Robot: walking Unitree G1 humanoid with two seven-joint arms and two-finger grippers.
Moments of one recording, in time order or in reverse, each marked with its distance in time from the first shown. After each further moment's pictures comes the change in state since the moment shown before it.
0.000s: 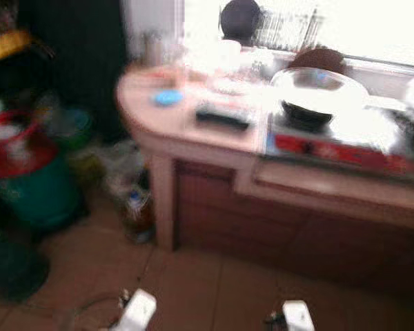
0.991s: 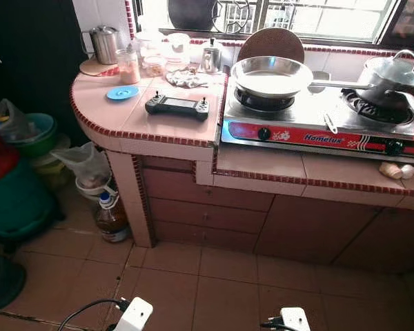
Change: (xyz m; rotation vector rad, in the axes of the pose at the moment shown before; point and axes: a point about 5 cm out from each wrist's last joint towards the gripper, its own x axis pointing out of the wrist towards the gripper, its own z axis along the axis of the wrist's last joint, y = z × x) left arm -0.001 0.006 0.003 0.052 0.003 0.013; right arm 0.000 0.002 -0.004 0.046 0.012 -0.016
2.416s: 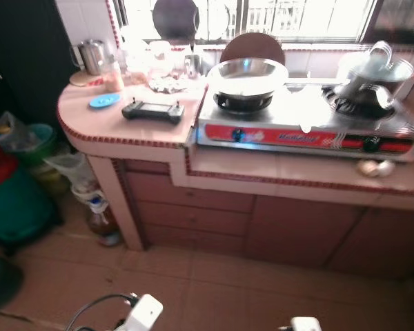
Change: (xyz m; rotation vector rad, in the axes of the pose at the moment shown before) left arm 0.002 -0.008 0.012 0.051 -0.027 -0.049; right arm -0.005 -0.017 -0.014 -0.010 0.031 -0.048
